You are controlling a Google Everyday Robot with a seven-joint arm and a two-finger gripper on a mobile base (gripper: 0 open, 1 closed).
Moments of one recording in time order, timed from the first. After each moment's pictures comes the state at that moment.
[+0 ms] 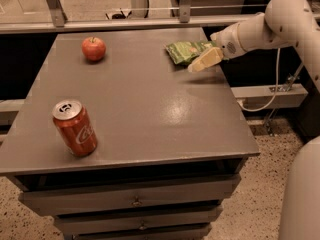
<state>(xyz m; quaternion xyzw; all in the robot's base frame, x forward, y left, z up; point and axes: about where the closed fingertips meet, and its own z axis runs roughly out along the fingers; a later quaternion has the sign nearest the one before) 0.752 -0.158 0.865 -0.45 0.77 0.18 0.42</state>
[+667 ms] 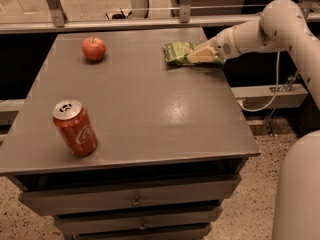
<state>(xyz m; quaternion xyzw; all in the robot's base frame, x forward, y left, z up) 0.768 -0.152 0.856 -0.41 0.77 0.21 0.43</state>
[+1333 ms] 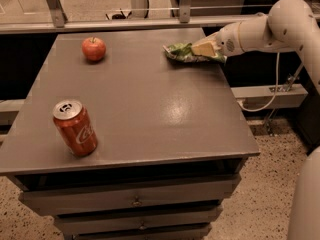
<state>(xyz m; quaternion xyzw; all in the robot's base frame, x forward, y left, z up) 0.757 -0.145 0.883 -0.41 0.75 0.23 0.46</state>
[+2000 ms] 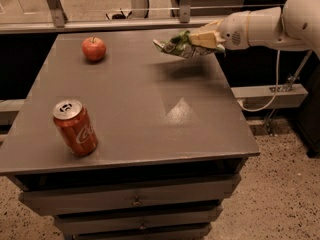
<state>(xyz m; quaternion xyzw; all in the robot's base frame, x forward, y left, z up) 0.715 -0.124 0.940 -0.43 0.70 0.26 0.51</state>
